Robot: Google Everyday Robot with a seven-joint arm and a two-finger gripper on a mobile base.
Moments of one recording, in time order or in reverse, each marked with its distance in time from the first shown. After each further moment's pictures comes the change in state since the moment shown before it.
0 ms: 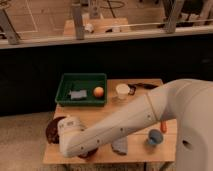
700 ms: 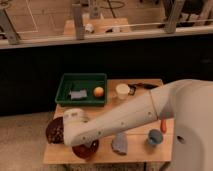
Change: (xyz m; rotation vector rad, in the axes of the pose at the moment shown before) arm 0.039 -0.019 0.017 -0.023 0.046 0.085
